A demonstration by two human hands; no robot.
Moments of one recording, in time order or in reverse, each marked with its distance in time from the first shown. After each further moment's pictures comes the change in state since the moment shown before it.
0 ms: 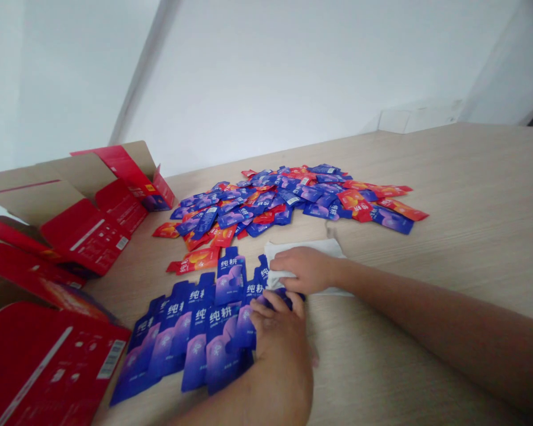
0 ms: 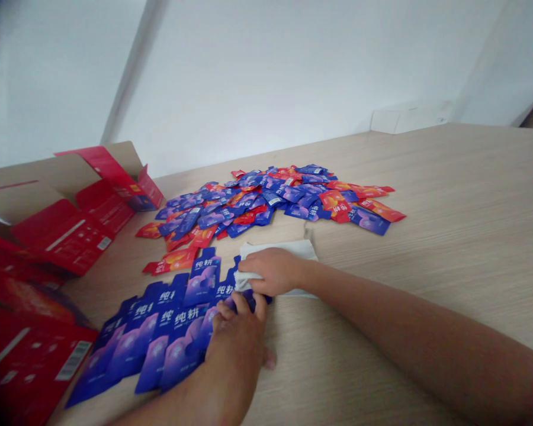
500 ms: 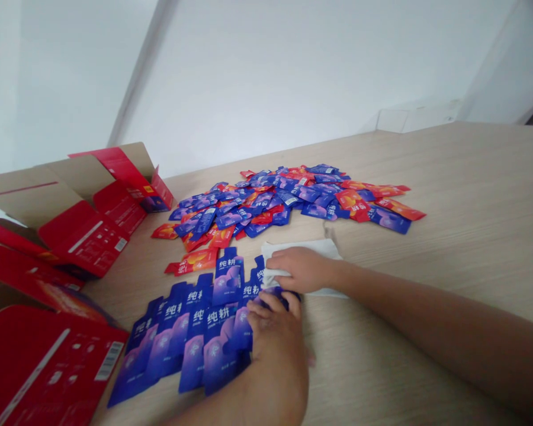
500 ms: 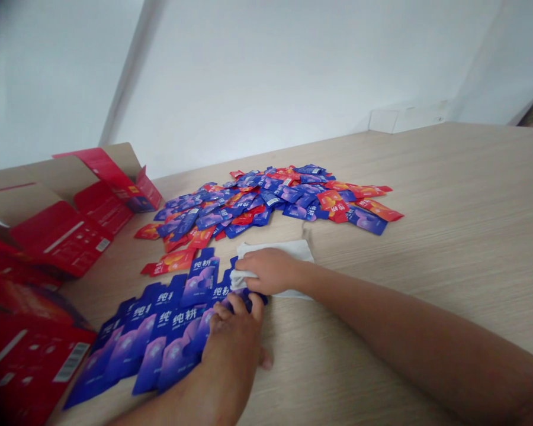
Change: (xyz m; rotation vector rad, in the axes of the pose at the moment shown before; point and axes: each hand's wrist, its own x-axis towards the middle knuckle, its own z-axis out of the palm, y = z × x) left_hand 0.005 -0.001 -0.001 -0.015 -0.058 -0.010; right_hand 0.001 -0.002 0.000 0.001 0.034 0.028
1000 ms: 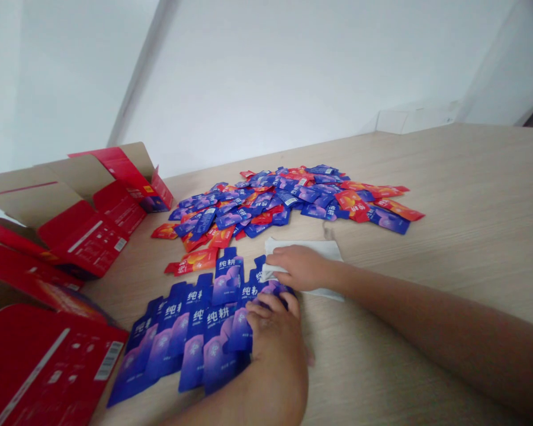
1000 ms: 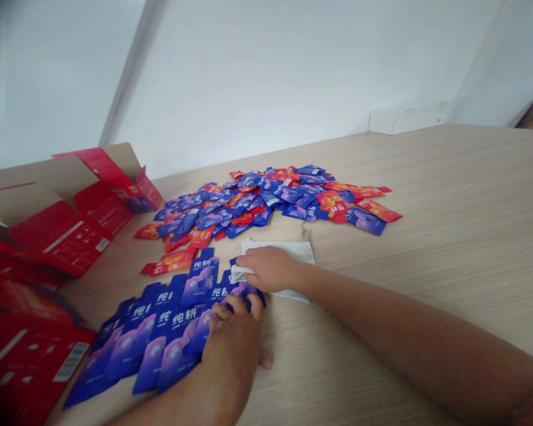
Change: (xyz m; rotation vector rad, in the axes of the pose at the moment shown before) left_hand -0.007 0.003 0.004 0.121 0.154 -0.033; right_hand 0.001 -0.004 0.001 -0.042 -0.003 0.126
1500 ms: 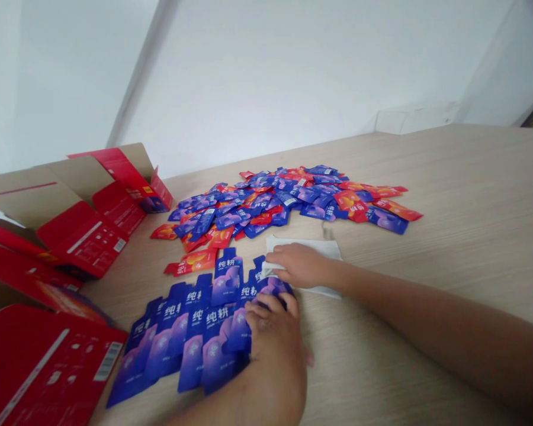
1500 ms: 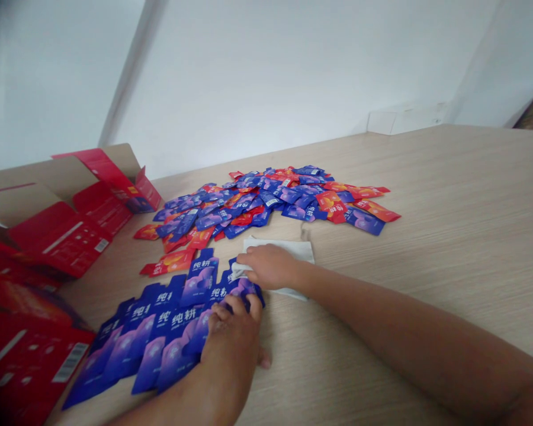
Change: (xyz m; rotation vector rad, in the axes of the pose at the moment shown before) left_hand 0.001 -0.002 0.002 -0.016 0.011 0.000; right_hand 0.001 0.003 0.001 -0.033 0.011 0.030
